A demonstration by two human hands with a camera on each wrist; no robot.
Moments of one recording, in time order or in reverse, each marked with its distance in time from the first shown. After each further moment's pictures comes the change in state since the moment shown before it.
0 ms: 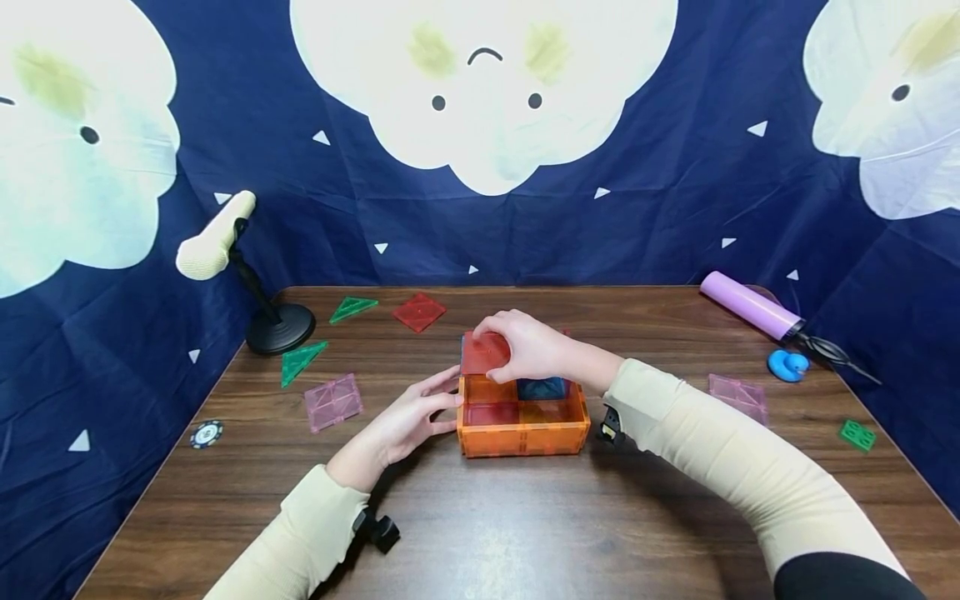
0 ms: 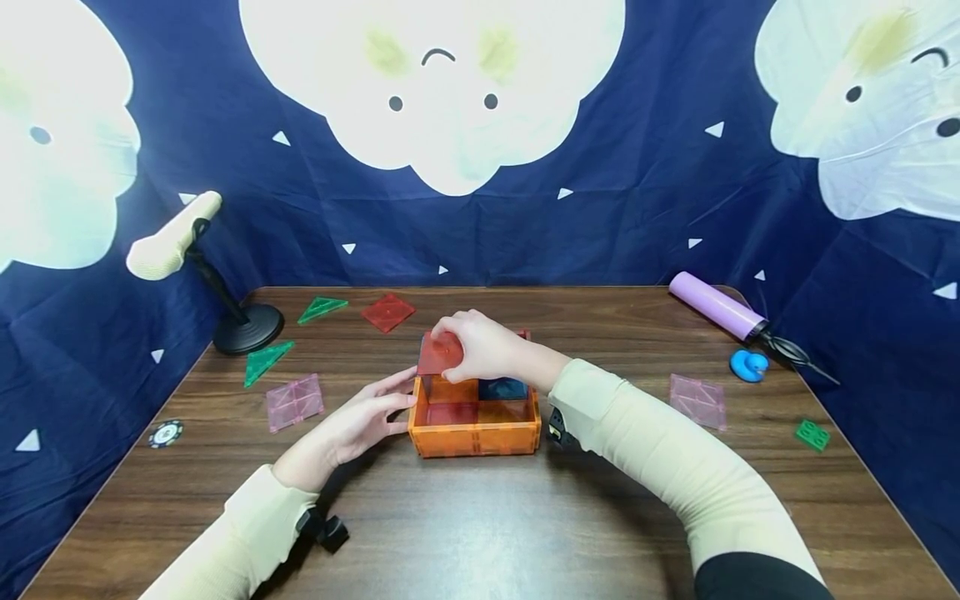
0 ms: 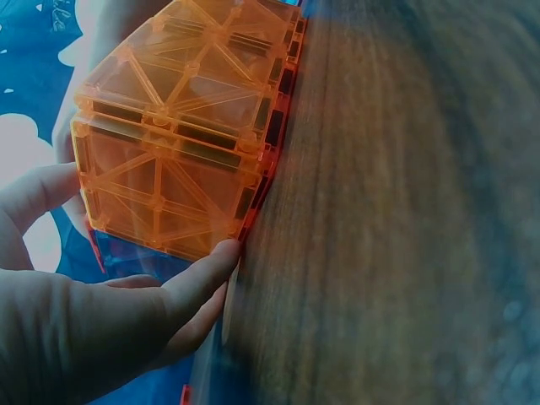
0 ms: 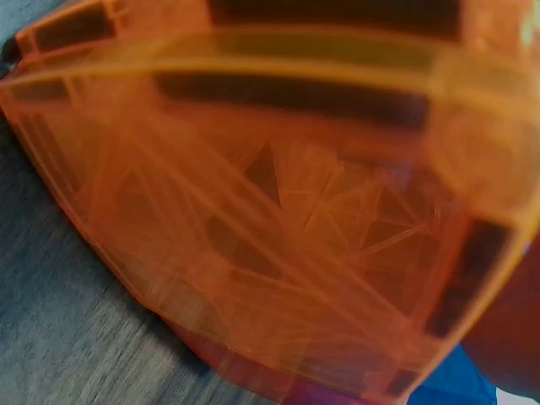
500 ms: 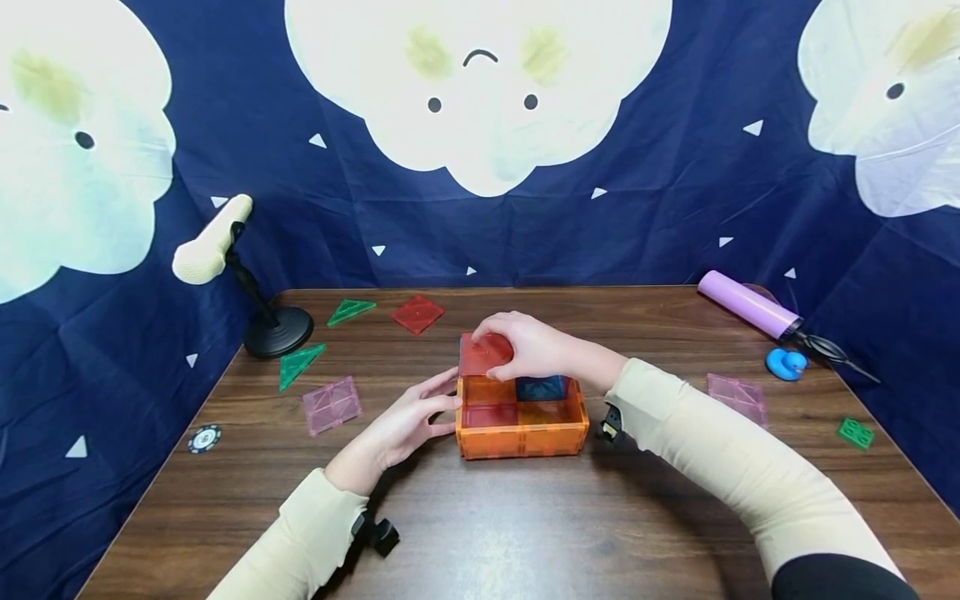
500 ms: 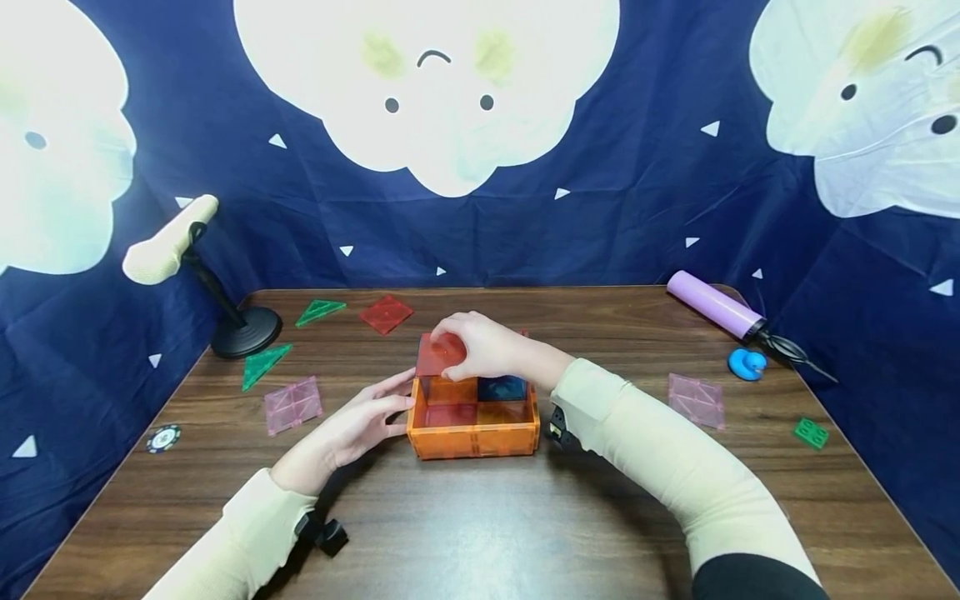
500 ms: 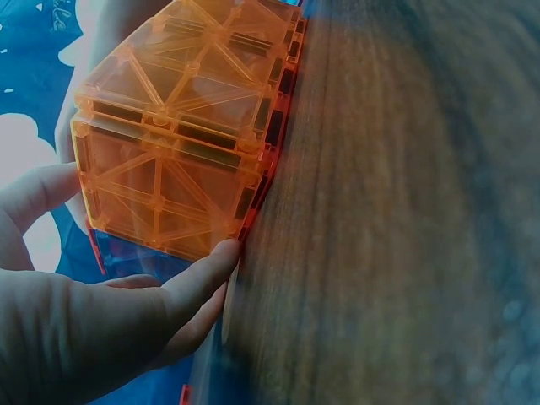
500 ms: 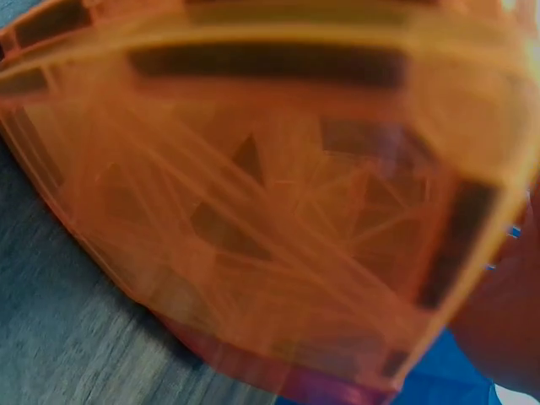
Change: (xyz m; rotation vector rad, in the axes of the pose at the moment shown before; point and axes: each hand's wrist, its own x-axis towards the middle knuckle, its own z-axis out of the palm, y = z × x) left_hand 0.000 -0.001 0.000 -0.001 -0.008 0.003; right_hand -0.004 0.005 -0.006 0.024 -0.002 -0.059
